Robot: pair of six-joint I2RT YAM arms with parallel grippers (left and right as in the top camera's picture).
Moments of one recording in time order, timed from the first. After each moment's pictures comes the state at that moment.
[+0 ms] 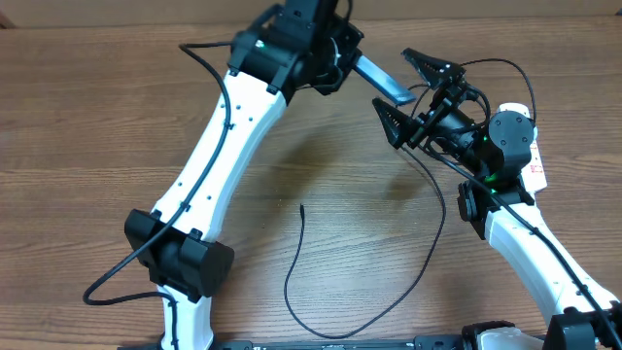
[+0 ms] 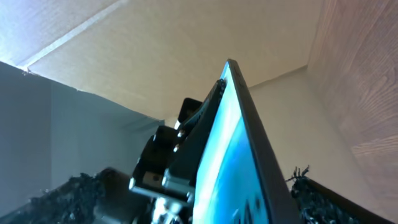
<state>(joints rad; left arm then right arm) -0.48 2.04 2.24 -0.97 0.22 -1.39 0.13 1.39 0.77 0.73 -0.66 2.09</state>
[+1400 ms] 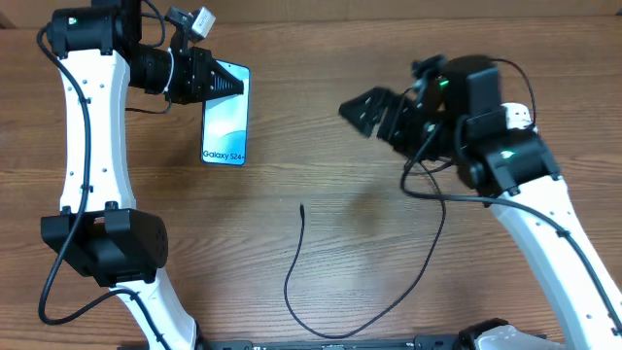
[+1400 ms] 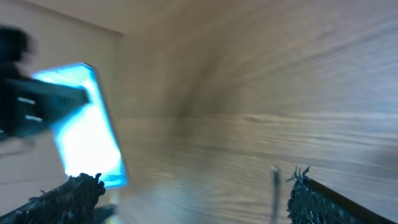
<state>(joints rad) 0.08 2.04 2.24 -1.59 0.91 0.22 0.34 1.39 1.36 -0.72 -0.47 0.74</state>
